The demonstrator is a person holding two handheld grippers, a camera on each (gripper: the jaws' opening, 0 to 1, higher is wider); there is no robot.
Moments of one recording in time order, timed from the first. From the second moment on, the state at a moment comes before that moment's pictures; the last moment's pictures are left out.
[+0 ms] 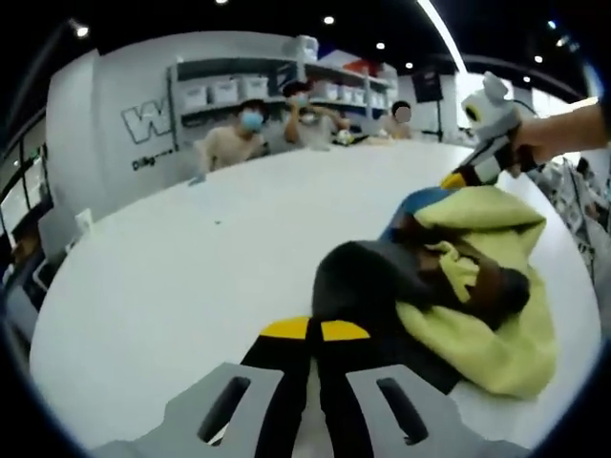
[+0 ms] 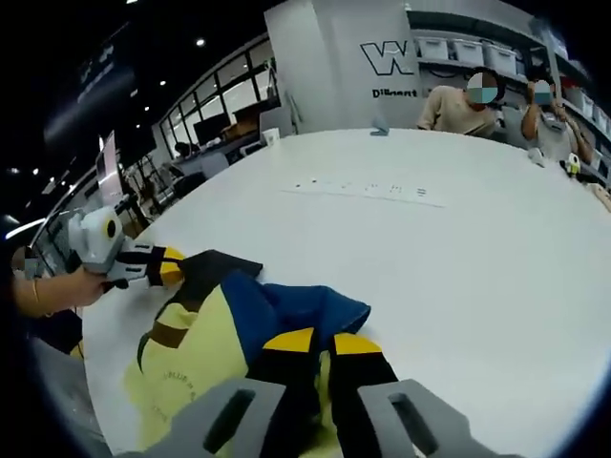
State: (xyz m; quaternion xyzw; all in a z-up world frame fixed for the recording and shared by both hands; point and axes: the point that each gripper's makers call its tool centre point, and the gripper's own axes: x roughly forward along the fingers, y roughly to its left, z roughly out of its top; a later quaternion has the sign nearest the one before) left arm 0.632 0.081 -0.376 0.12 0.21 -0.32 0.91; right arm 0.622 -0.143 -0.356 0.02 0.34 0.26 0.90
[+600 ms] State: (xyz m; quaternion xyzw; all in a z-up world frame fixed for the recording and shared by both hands) left arm 0.590 0.142 -0.325 0.09 0.18 -0.25 0.95; right arm 0.608 -0.185 -0.308 0.04 0.28 0.21 0.94
